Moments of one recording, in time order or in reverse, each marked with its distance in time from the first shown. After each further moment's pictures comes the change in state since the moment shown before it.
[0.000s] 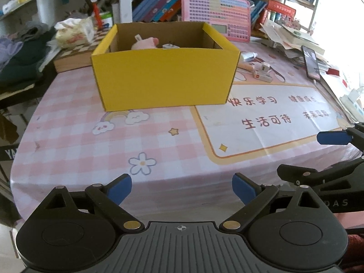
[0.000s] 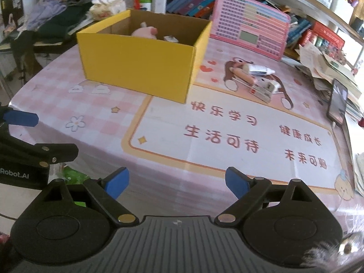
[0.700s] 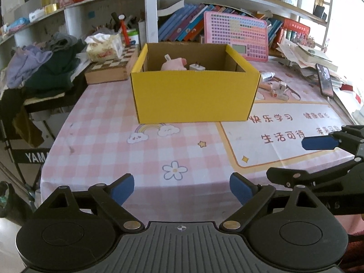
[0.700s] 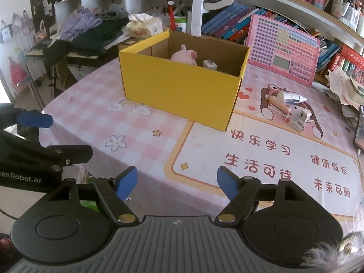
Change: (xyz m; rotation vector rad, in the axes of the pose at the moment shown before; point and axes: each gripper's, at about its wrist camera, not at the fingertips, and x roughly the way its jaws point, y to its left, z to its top) left arm -0.038 0.021 -0.009 -0.040 -0.091 0.104; right arm -0.007 0.032 0.014 -0.081 -0.092 0.147
